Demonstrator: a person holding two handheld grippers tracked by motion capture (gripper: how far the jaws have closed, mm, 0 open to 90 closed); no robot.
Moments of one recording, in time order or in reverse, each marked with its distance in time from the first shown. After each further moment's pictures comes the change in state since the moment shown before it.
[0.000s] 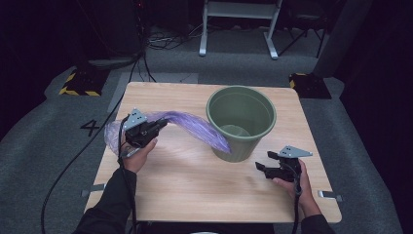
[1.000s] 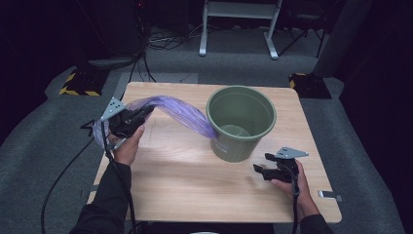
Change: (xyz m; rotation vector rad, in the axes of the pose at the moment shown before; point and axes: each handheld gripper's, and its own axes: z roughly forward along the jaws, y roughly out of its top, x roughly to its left) left arm 0.027 0.029 -0.029 -0.164 0.064 -0.130; right arm 0.002 -0.005 0.009 0.039 0.024 -0.010
